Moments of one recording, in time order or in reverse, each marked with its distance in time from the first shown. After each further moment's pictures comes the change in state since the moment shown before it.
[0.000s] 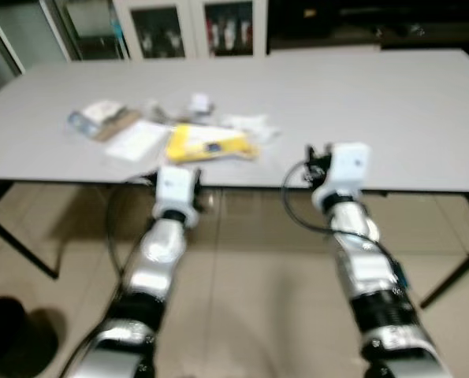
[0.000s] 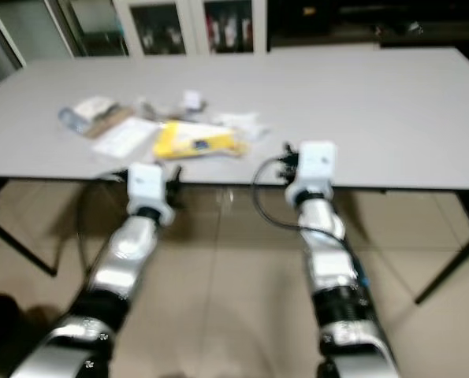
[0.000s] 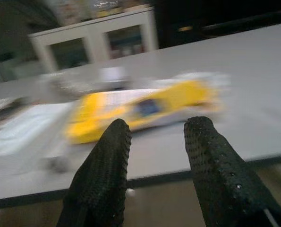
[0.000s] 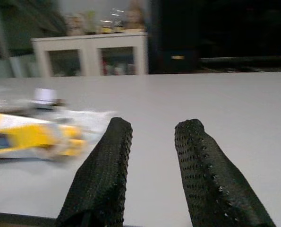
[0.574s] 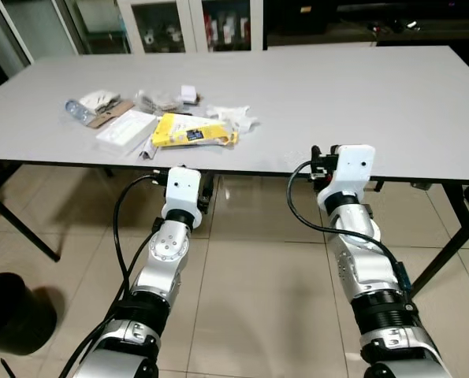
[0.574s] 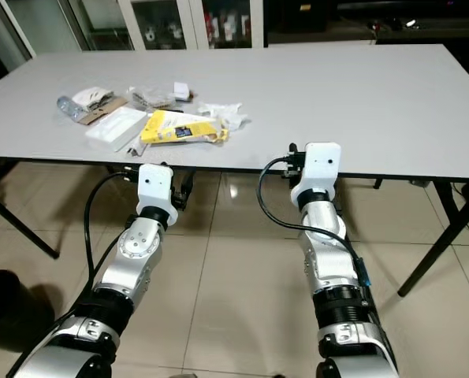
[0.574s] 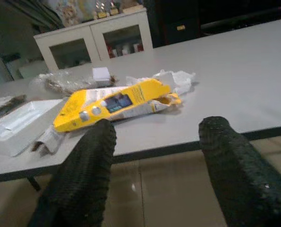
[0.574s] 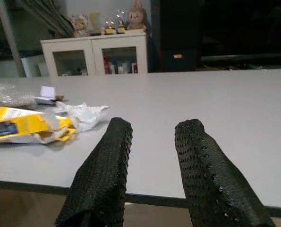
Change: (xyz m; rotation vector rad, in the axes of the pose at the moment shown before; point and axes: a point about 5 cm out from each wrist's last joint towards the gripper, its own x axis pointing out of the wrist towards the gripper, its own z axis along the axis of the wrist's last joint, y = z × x) left arm 0.001 0.007 0.001 0.020 -0.002 0.010; right arm 0.000 0.006 0.000 0.014 -0.002 0.011
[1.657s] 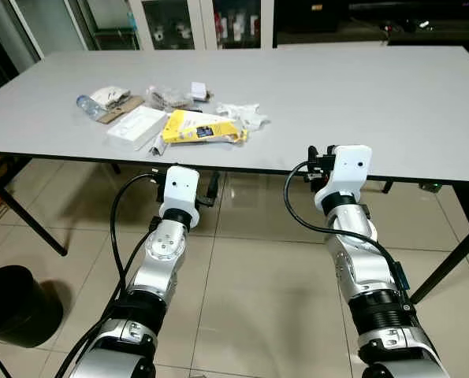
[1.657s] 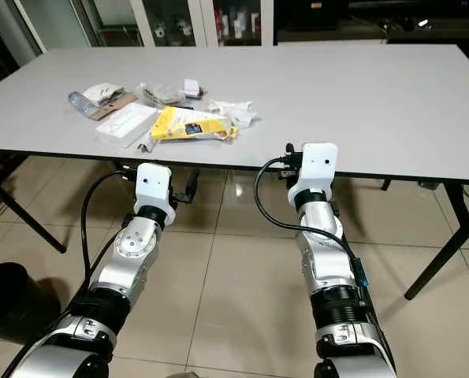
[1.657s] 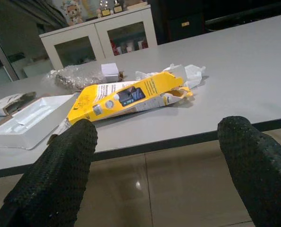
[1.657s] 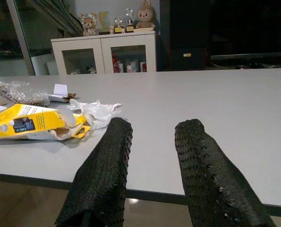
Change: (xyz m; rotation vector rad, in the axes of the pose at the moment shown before) left arm 0.000 0.002 0.000 0.014 0.000 -0.021; right arm 0.000 0.002 0.000 0.001 0.001 0.004
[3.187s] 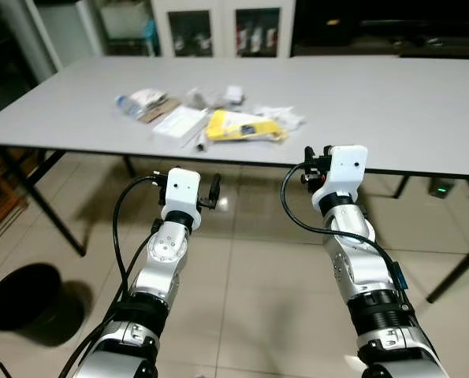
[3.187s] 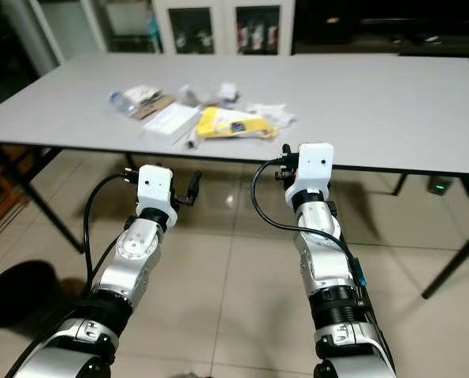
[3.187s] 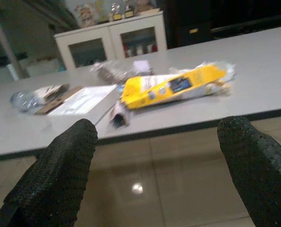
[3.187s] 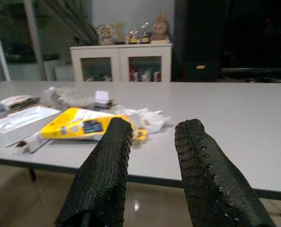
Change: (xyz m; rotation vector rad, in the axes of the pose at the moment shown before) left arm -0.001 -0.003 -0.003 -0.024 0.021 -0.002; right arm 0.000 0.002 0.000 -0.002 0.001 0.010
